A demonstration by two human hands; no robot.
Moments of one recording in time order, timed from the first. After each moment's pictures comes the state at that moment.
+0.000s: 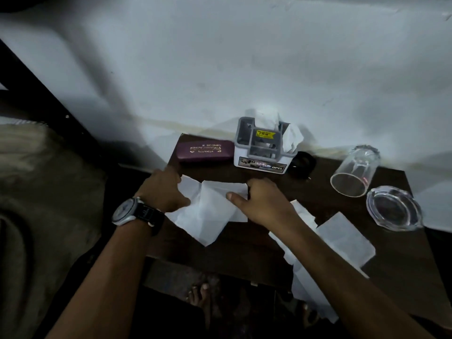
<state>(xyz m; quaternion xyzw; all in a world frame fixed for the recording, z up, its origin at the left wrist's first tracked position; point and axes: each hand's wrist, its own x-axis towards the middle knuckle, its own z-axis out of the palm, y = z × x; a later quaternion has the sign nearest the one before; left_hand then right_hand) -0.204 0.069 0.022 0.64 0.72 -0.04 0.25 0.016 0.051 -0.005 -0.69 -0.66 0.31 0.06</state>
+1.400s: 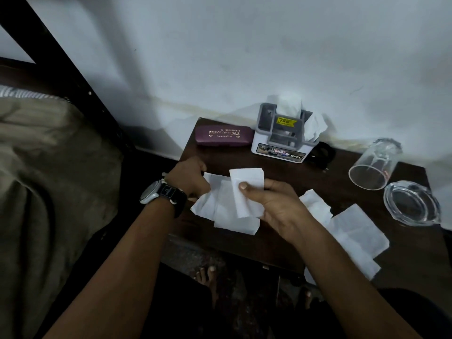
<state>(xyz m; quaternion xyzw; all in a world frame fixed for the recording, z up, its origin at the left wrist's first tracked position) -0.203 0.061 0.001 0.60 0.71 0.07 0.36 -0.002 0.020 -0.023 -0.59 -0.30 0.66 0.35</state>
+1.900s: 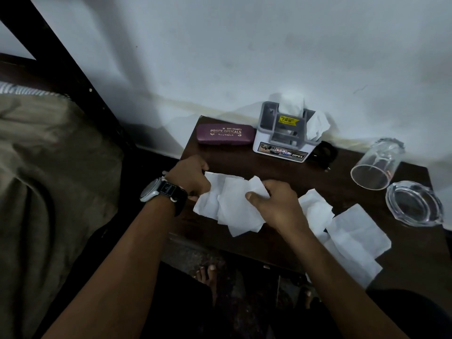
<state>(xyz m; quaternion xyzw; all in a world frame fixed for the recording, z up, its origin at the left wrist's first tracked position) -0.205 0.062 0.000 0.59 0.71 0.07 0.38 0.001 0.019 -0.035 -0.71 -0.53 0.41 0.23</state>
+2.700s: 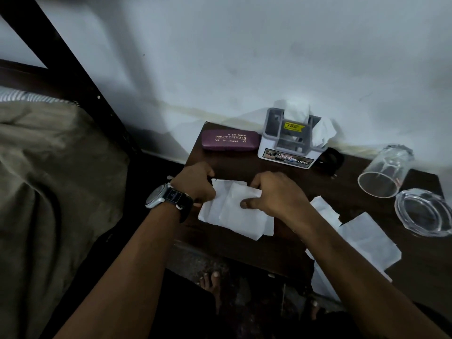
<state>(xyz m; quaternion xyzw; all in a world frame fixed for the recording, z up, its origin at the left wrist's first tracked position) -0.206 0.066 -0.003 0.62 0.70 0.04 0.36 -0.002 0.061 -0.017 -0.62 -0.74 0.25 -0.01</state>
